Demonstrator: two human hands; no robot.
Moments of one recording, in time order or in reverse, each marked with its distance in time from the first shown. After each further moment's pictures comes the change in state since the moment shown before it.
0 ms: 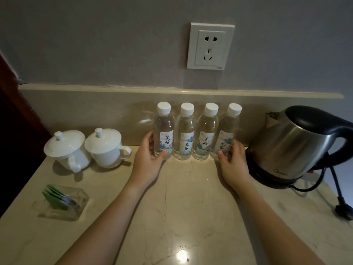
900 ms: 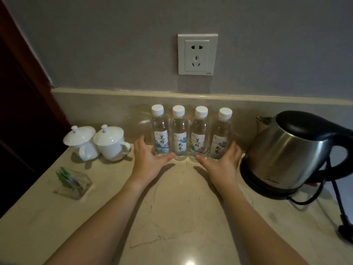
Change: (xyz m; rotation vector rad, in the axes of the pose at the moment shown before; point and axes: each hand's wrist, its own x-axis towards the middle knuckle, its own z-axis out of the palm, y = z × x) left_hand -0.021 0.030 0.025 0.301 0.241 -0.161; right_hand -0.004 -0.005 -0.001 0.202 -0.065 0.089
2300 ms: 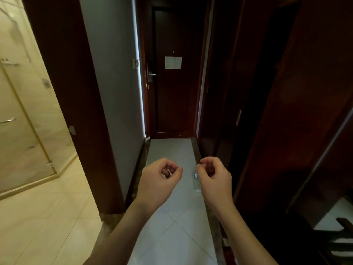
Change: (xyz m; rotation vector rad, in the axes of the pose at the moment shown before) left_hand -0.356 -0.252 -0.798 0.403 1.202 -0.240; right_hand -0.689 -0.348 0.616 0.350 -1.320 -0.725
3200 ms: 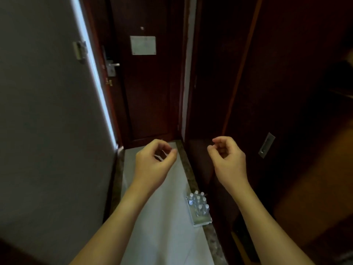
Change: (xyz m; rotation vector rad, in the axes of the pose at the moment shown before) left_hand 0.561 -0.266 0.195 -0.157 -0.075 -0.013; right_hand 0.579 0.129 0.185 -0.040 0.154 -0.020
